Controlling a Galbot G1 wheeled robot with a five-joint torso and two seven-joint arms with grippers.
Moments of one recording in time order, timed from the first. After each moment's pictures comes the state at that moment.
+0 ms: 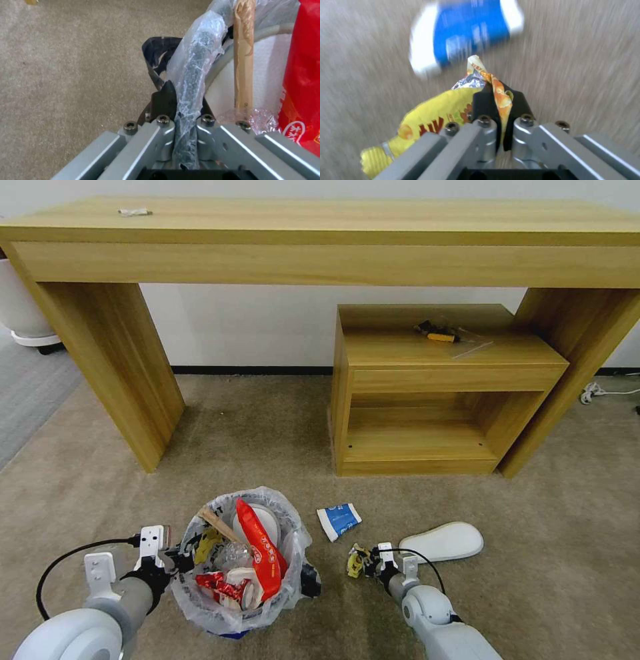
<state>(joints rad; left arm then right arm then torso) 1.69 -1.13 -0.76 -2.34 -0.82 0.74 -0.23 -1.10 1.30 0.19 1.24 0.38 -0.13 -0.15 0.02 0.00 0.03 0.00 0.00</state>
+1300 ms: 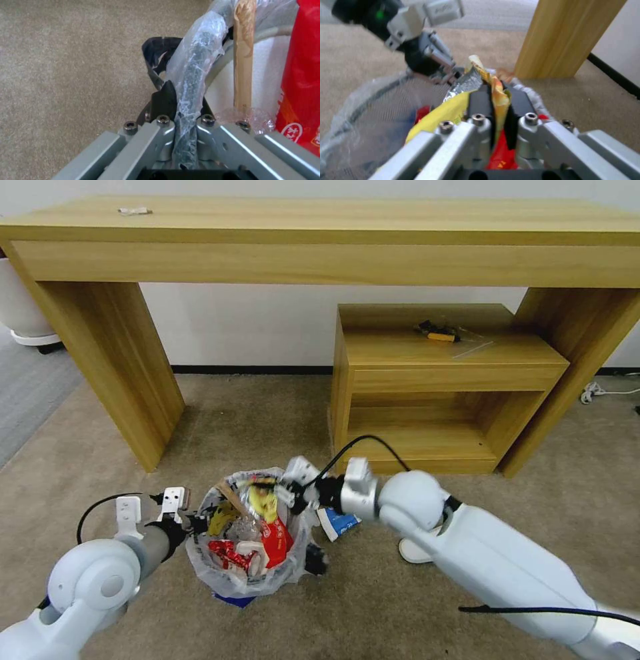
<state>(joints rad) 1.39 -0.82 -0.53 -2.18 -1.16 0.74 -0.43 -0.57 0.98 -0.40 1.91 0.44 -0.34 -0.40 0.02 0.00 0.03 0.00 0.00</state>
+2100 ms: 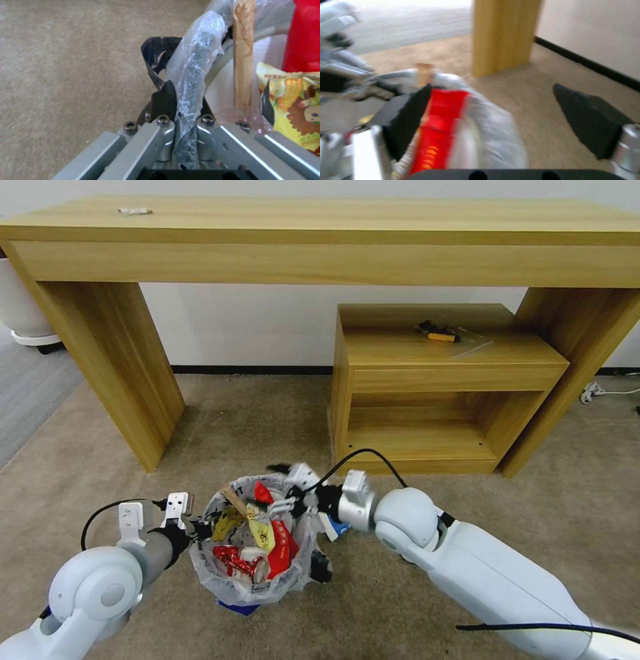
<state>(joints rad) 1.46 -0.87 -0.59 -2.20 -1.13 0.74 -0.41 -0.71 0.98 -0.27 1.90 0.58 -0.32 -0.14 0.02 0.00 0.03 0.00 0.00</state>
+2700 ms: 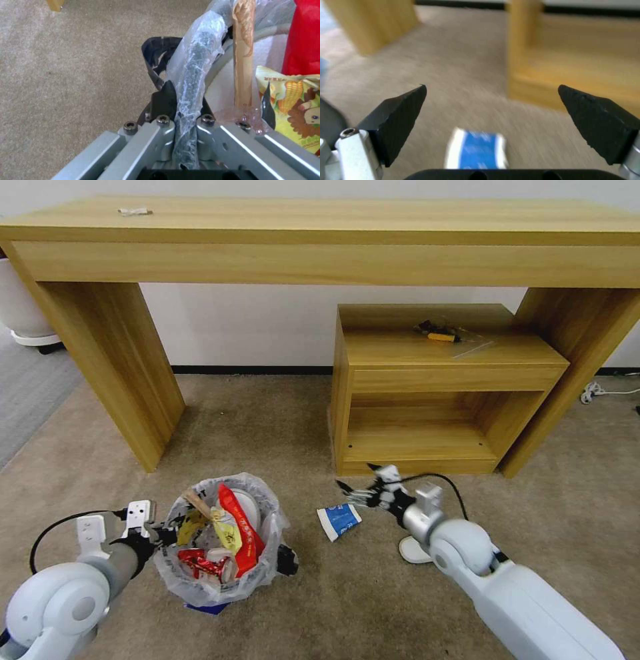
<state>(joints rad) 1.56 -0.94 -0.77 -2.19 -1.03 0.74 -0.33 -1.15 0.99 0.18 1.75 0.58 -0.20 -0.06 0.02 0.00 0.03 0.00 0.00</state>
